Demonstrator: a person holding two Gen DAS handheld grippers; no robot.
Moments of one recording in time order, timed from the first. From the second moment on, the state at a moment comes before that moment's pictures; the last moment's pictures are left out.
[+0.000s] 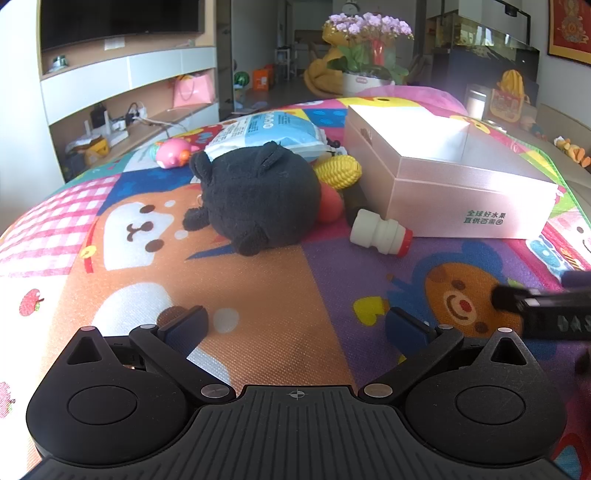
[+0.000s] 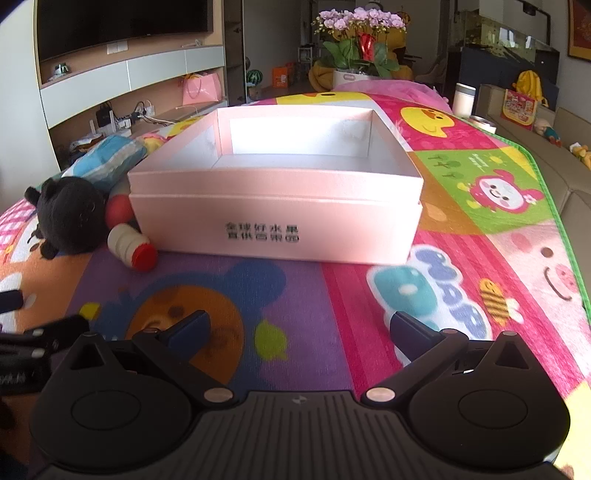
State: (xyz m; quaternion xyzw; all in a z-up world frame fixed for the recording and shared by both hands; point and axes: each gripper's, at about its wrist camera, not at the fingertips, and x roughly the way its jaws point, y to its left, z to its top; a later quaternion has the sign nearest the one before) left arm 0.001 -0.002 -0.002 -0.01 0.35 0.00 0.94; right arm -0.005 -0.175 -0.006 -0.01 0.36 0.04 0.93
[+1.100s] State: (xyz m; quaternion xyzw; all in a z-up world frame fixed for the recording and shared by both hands) left arm -0.005 0.022 0.008 -0.02 0.34 0.02 0.94; right arm -0.031 -0.180 -0.003 -0.02 0.38 0.05 0.92
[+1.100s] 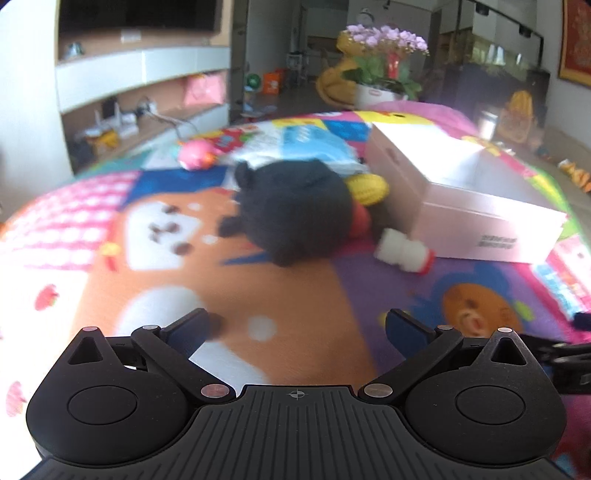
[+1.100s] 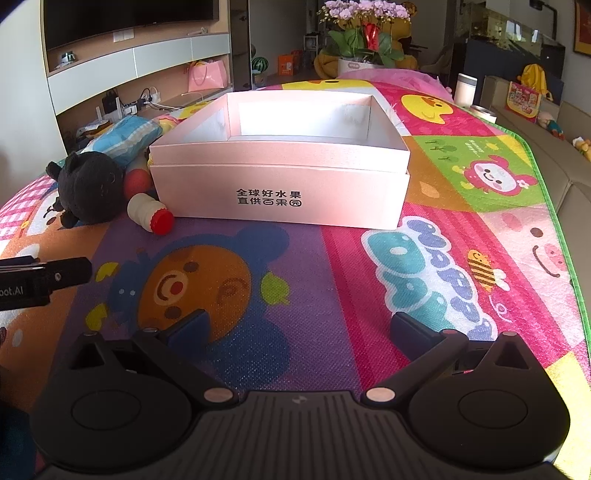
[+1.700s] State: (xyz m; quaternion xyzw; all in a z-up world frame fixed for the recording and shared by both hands) left arm -0.024 0.080 0.030 -0.05 0.30 0.08 0.95; right arm 0.018 -0.064 0.009 -0.07 0.33 0.14 0.93
